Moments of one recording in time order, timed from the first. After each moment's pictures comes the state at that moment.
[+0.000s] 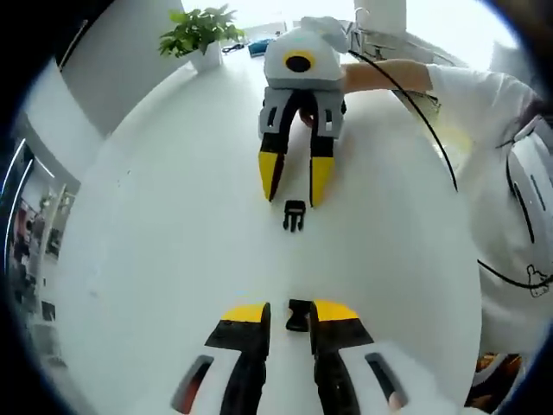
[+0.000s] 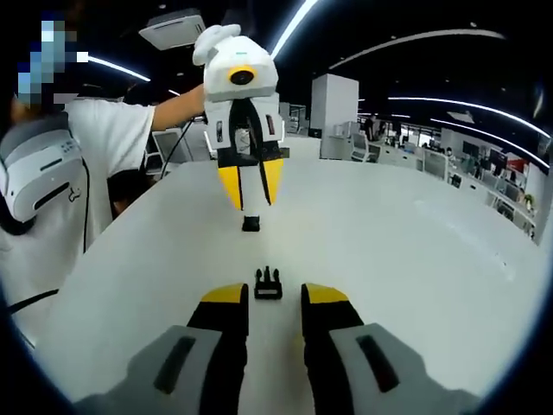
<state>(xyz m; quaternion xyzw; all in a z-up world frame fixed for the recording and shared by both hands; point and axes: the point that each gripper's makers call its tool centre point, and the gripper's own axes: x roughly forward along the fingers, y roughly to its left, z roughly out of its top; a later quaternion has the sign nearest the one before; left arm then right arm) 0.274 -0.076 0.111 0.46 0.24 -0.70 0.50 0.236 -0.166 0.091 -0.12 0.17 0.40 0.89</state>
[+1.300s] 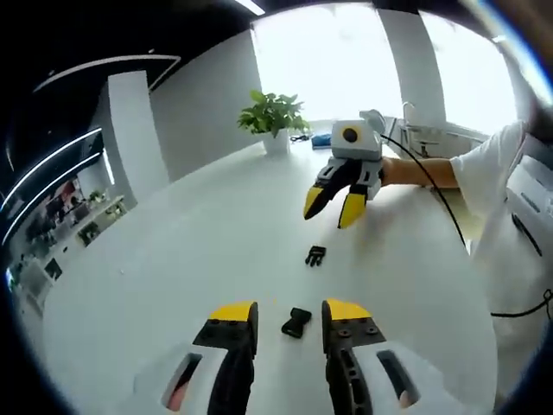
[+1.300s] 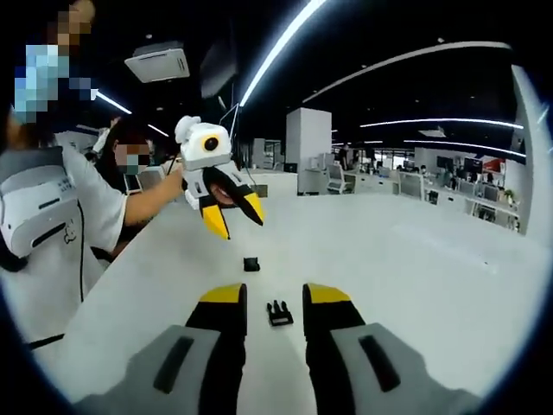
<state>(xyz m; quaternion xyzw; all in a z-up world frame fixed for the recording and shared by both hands) 0.284 -0.056 0.121 0.24 0.14 -0.71 0.65 0.231 -0.160 0.128 -0.07 0.09 0.35 0.93</state>
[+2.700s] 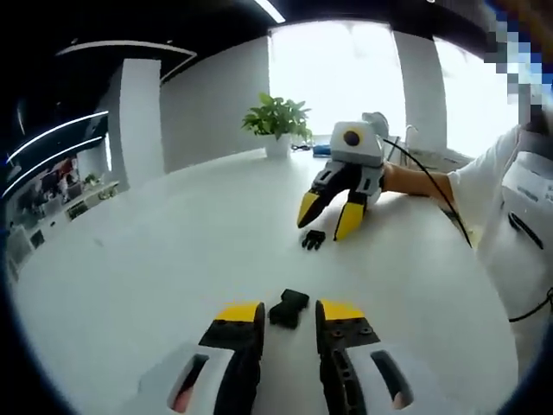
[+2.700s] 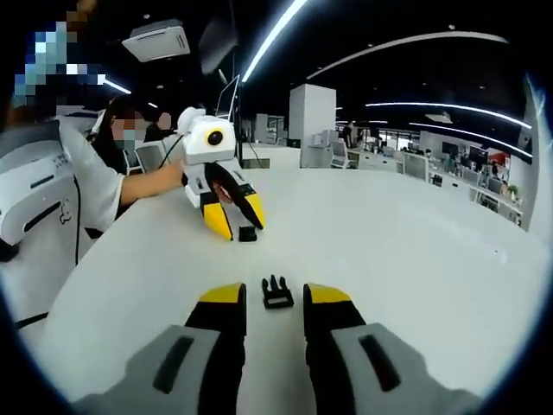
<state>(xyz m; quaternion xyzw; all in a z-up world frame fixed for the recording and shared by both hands) 0.278 -0.068 0.080 0.17 0.16 -0.73 0.64 0.241 -0.153 0.092 -0.10 0.15 0.35 0.92</state>
